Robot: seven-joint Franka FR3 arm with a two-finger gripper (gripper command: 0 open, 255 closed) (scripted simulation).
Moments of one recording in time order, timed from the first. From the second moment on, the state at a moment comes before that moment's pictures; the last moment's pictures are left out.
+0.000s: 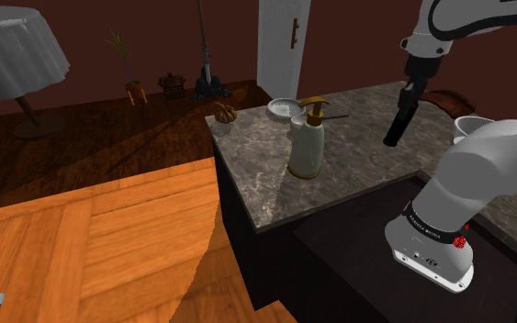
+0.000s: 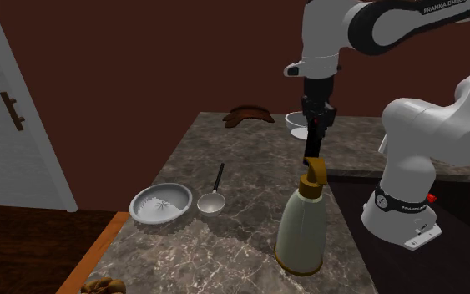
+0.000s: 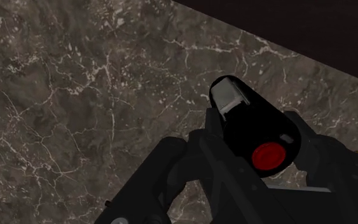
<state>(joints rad) -0.16 -0.93 -0.36 -2.75 -0.33 1.71 -0.30</state>
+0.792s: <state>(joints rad) 0.01 -0.42 -0.37 -2.39 -0.20 1.85 -0.26</state>
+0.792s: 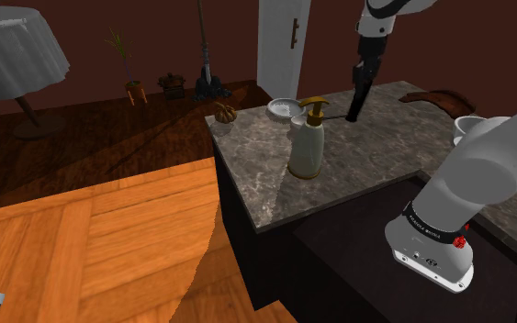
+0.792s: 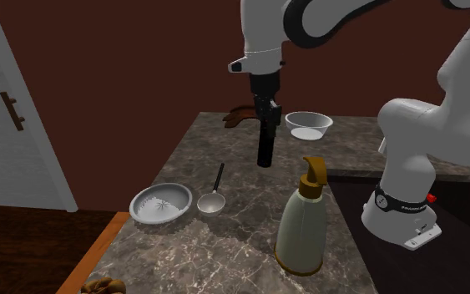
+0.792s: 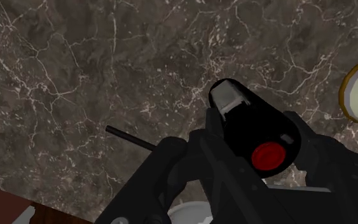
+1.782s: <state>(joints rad) 0.06 0.20 -0.38 -1.69 0.03 1.75 -0.33</state>
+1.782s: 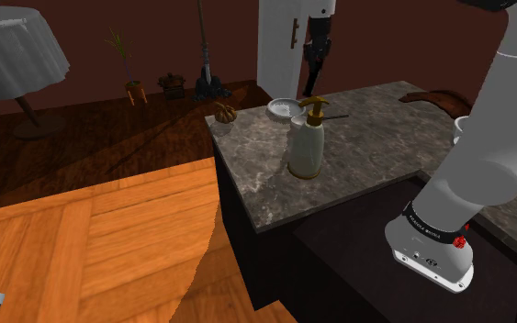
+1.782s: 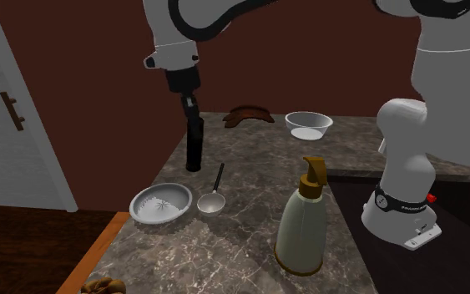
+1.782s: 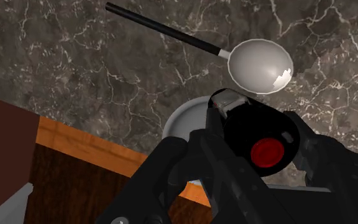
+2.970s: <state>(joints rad) -0.02 0.66 -0.34 -1.11 0.16 1.61 -0.34</state>
